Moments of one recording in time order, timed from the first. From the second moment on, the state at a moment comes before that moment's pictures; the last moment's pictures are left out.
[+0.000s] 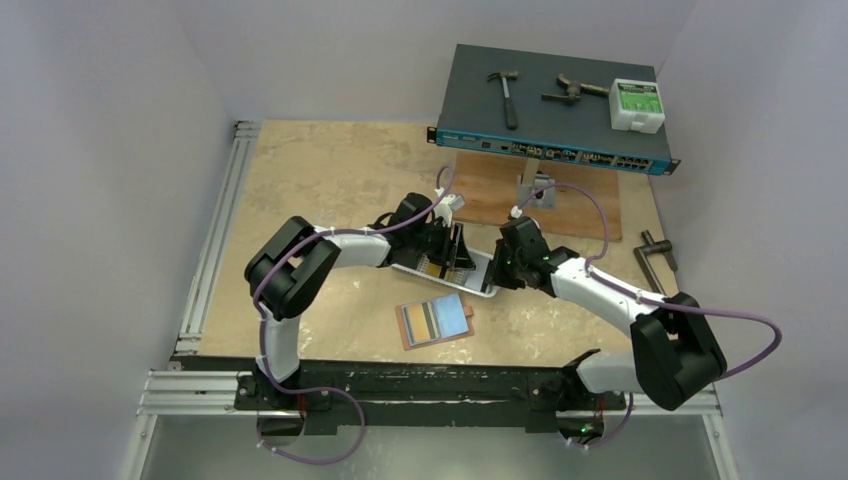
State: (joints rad) left arm -0.70 1.96 1.08 0.28 0.59 -0.54; right arm 0.52 1.32 0.68 -0.35 0.03 0.70
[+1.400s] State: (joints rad) left arm -0.70 1.96 1.08 0.27 0.62 -0.57; right arm 0.49 1.23 0.65 -0.30 -0.04 0.70
